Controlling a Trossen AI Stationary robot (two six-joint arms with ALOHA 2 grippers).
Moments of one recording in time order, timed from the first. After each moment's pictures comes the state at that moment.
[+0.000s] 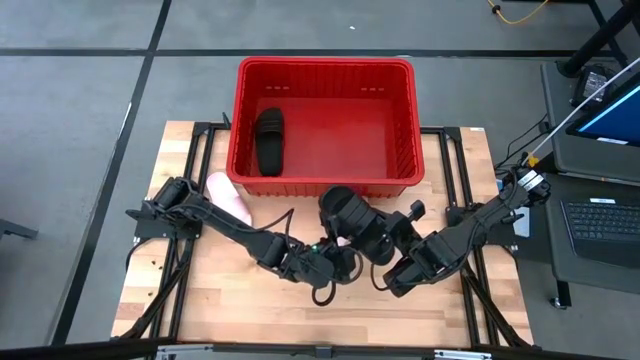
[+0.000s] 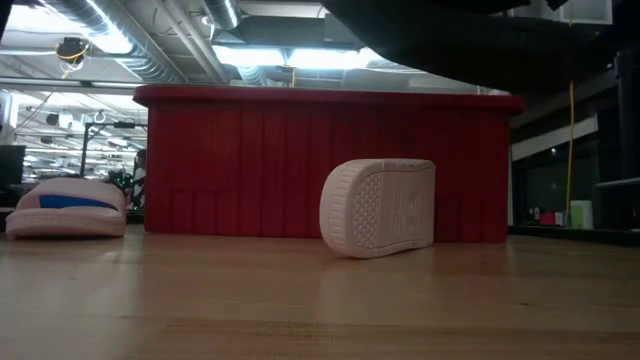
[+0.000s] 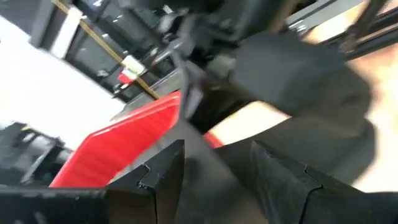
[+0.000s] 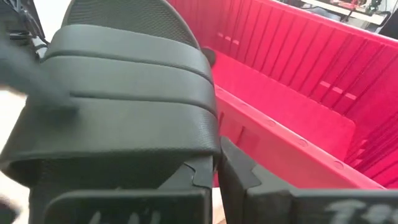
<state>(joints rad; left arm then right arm) -0.42 1.94 1.61 -0.07 -0.98 0.39 0.62 1.58 1.30 -1.10 1.20 1.25</state>
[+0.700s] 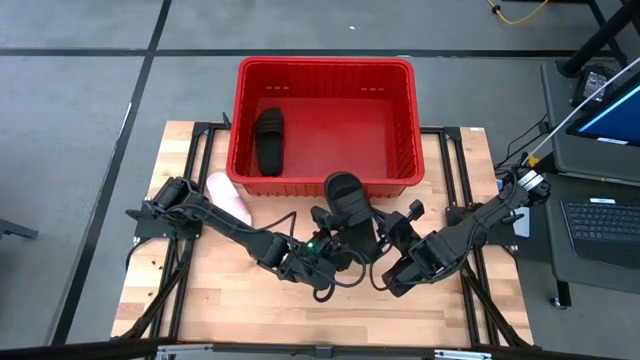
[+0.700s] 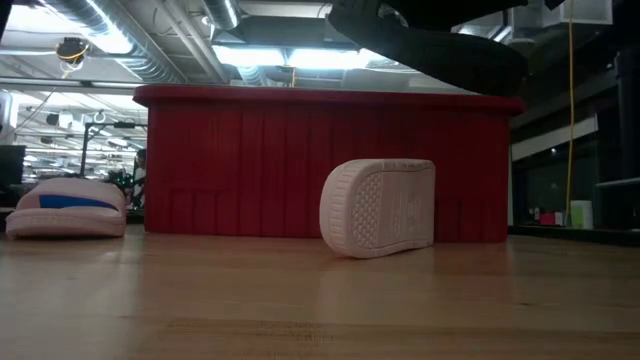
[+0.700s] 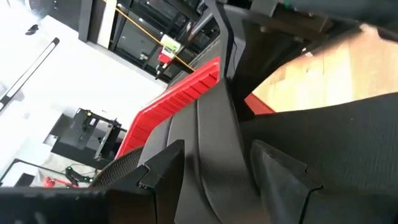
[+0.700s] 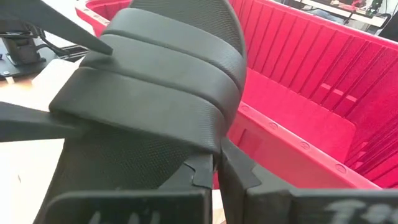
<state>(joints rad) -0.42 1.94 1.61 -0.18 -1.17 0.46 0.62 1.58 1.30 -1.08 1.20 1.22</state>
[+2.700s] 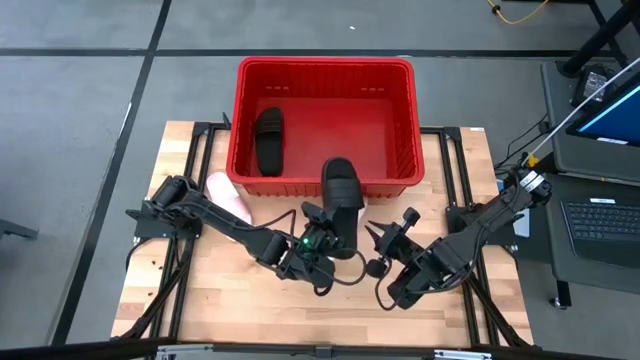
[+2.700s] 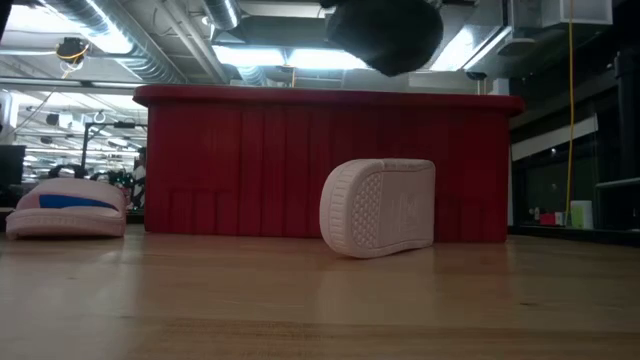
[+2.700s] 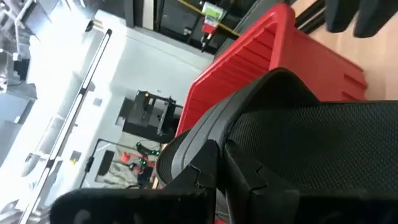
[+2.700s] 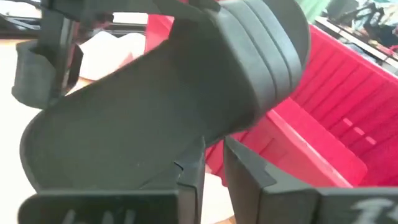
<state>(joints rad) -0.42 1.91 1.61 -0.22 -1.41 0.62 0.69 1.58 1.32 -0.94 1.16 0.86</state>
